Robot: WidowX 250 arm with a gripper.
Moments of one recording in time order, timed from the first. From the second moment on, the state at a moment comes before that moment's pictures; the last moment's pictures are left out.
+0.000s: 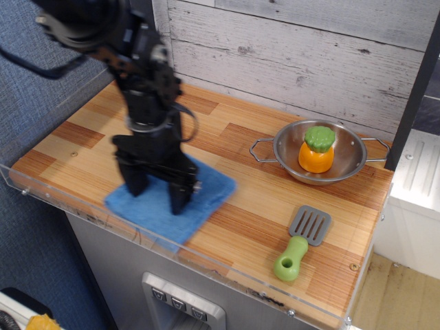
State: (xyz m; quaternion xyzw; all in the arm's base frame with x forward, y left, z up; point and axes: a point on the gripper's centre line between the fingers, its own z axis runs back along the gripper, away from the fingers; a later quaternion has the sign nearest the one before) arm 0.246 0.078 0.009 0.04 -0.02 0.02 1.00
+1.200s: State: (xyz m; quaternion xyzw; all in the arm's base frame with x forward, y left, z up) arm 0.270 0.173 0.024 0.01 -0.04 0.11 0.99
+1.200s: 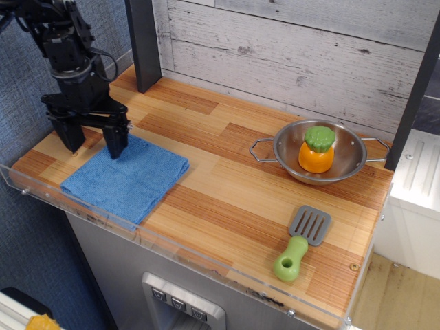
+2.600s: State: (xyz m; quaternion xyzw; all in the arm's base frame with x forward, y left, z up) arm 0.290 0.079 0.111 0.02 -0.09 -0.01 1.00
